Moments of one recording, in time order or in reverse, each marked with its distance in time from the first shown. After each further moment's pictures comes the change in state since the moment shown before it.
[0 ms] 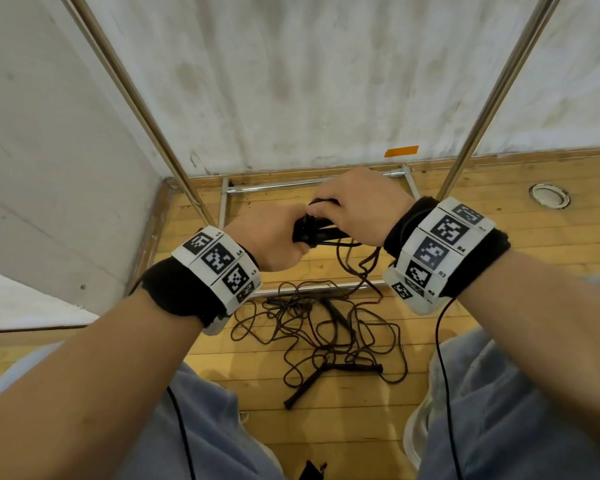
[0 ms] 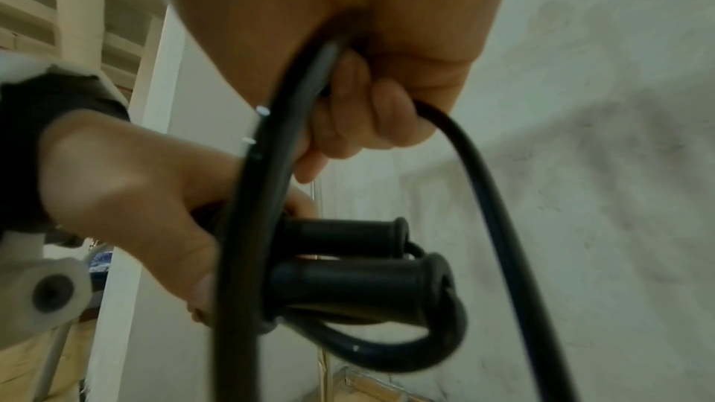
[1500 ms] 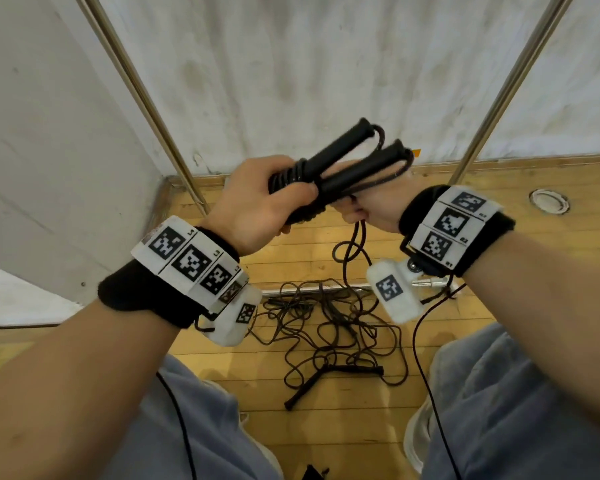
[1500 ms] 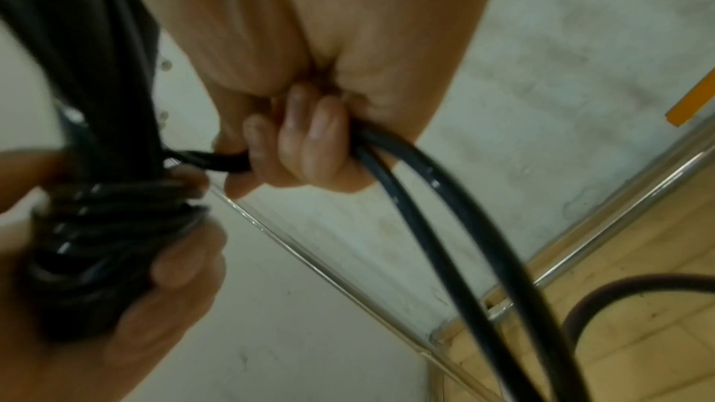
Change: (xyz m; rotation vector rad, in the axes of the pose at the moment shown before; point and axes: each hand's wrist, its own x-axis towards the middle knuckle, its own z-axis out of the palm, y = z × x) left_hand -0.031 0.007 -0.039 -0.917 0.348 0.070; right_hand 0.012 0.012 0.004 1.312 -0.082 0.193
